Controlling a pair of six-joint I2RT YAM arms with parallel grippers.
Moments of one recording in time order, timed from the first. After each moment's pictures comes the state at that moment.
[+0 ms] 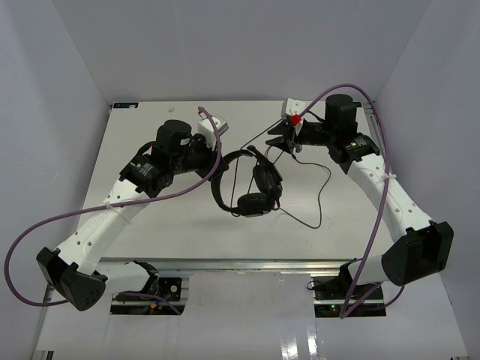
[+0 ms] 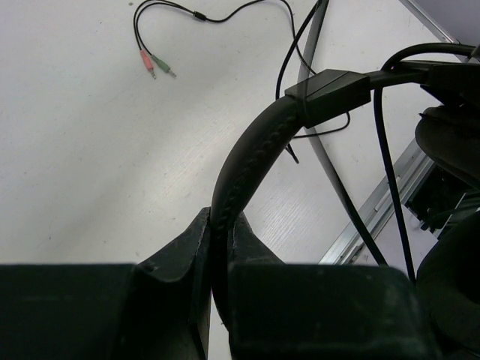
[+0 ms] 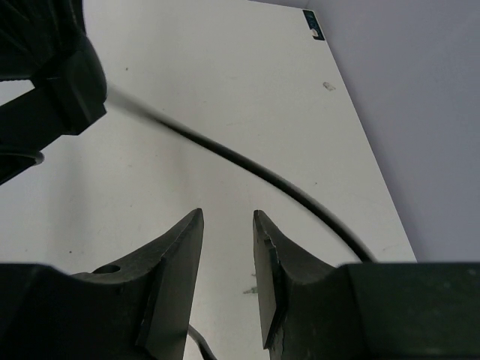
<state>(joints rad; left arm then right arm) -0.59 1.22 1.32 -0.61 0.31 -0.03 0.36 1.38 1.33 -0.26 -0.91 -0.58</state>
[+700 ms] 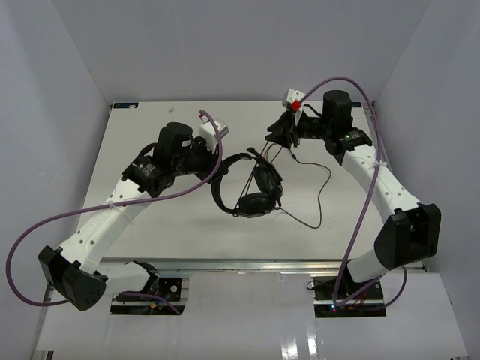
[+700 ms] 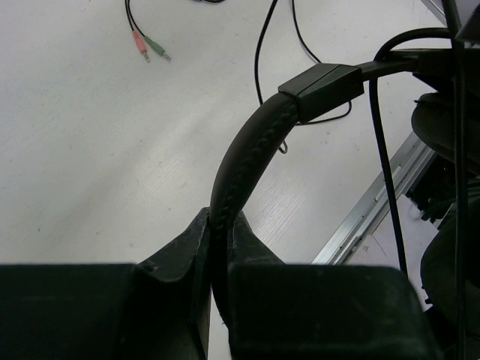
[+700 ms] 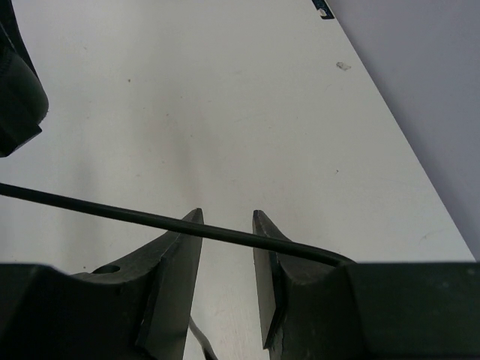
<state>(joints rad) -0.59 1.22 1.29 -0.61 0.33 -0.03 0.32 1.48 1.35 -0.18 -0.95 -0.44</state>
